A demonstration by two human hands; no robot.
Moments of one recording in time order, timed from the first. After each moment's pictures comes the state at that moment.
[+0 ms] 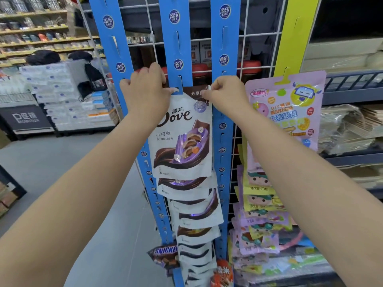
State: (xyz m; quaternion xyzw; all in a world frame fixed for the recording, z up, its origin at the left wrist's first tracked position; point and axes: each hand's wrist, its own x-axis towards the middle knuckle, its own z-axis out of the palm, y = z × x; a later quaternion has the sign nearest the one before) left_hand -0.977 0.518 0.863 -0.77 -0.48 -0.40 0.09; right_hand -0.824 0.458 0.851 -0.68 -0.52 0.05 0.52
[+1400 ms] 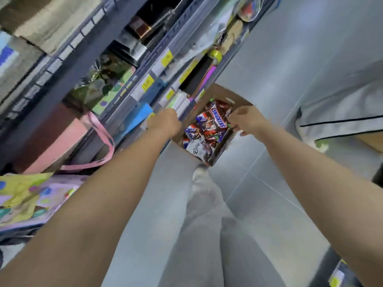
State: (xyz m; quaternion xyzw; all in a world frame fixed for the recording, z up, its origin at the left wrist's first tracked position) left_hand -0.475 0.173 0.382 -0.92 -0.22 0.27 -0.15; right_hand -0.423 -0.040 0.396 -0.83 0.09 0.38 0.39
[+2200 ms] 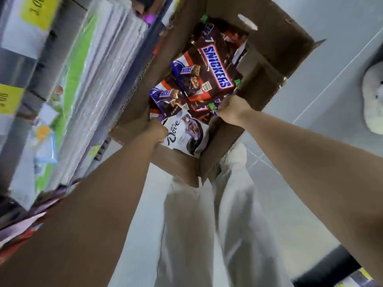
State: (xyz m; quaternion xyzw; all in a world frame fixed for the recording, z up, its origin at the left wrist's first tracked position) left_hand -0.410 0.150 -0.107 -0.71 -0.43 0.47 -0.29; right_hand -0.310 -0.032 -0.057 -0.82 0.05 0.54 0.17
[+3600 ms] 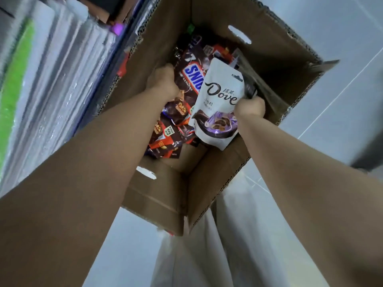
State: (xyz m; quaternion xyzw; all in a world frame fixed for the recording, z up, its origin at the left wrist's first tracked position) left_hand -0.248 0.122 -0.192 -0.88 -0.23 0.36 -0.21; right_hand -0.260 -0.065 -0.142 -0.78 0.41 0.31 0.36
